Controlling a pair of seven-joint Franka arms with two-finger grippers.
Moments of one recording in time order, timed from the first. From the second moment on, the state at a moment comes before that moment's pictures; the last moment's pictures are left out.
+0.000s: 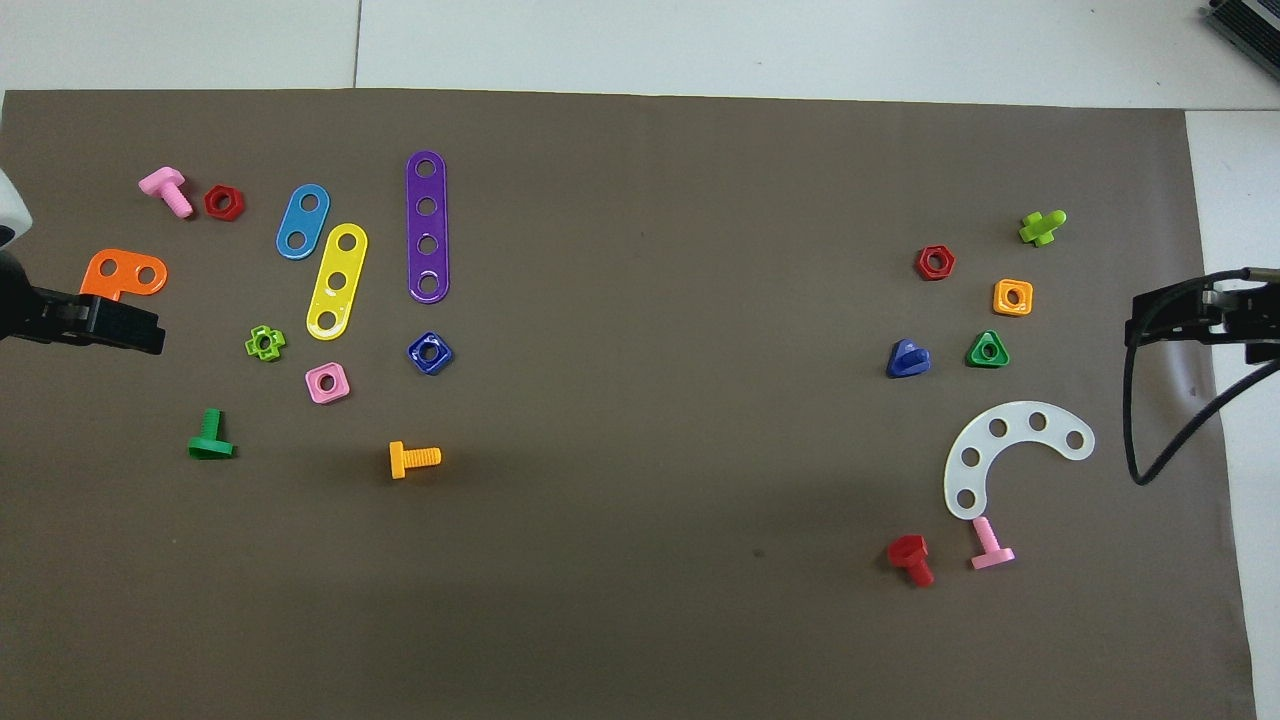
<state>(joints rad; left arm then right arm) -0.09 -0.02 0.07 -1.67 -0.01 1.63 0.15 0.03 -0.03 -0.06 -1.60 -0.05 1.55 0.15</state>
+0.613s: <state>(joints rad) -0.09 -0.02 0.07 -1.67 -0.01 1.63 0.15 0.03 -0.03 -0.06 -1.65 -0.05 1.62 0.14</state>
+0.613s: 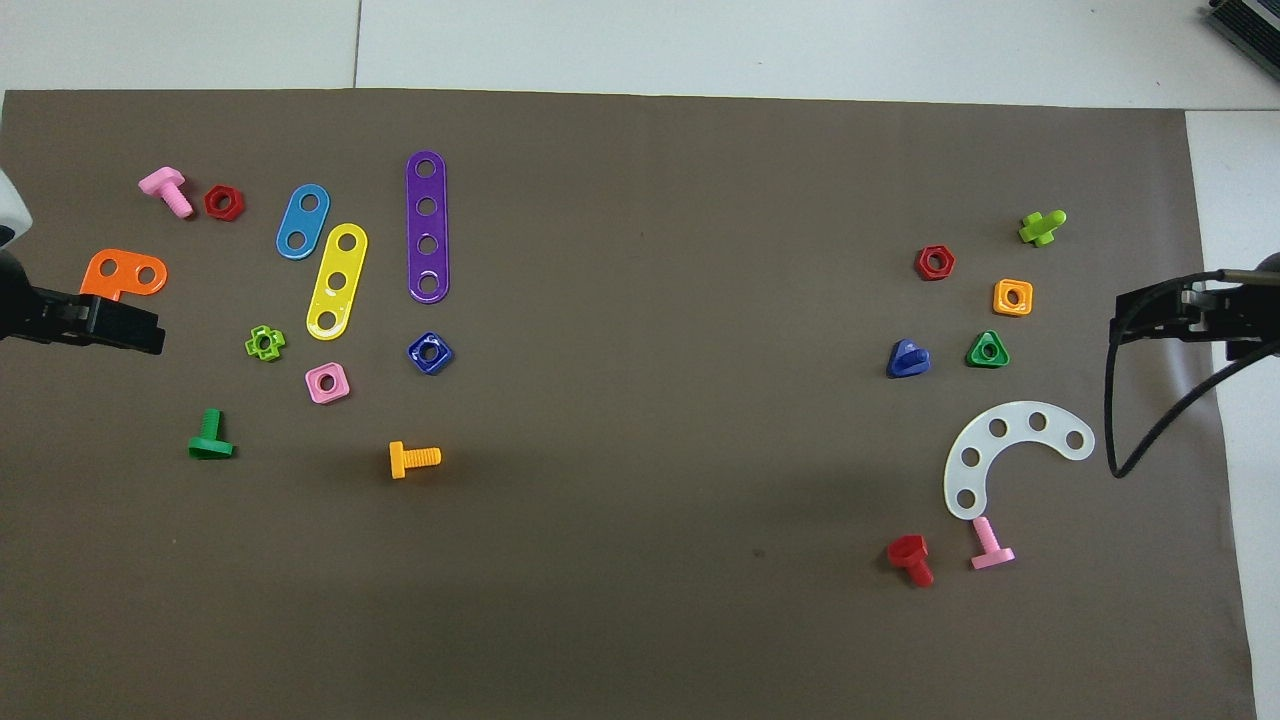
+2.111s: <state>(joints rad) -0.09 -0.02 0.07 -1.67 -0.01 1.63 0.15 0.06 0.22 0.03 -2.11 0.02 2.37 -0.09</state>
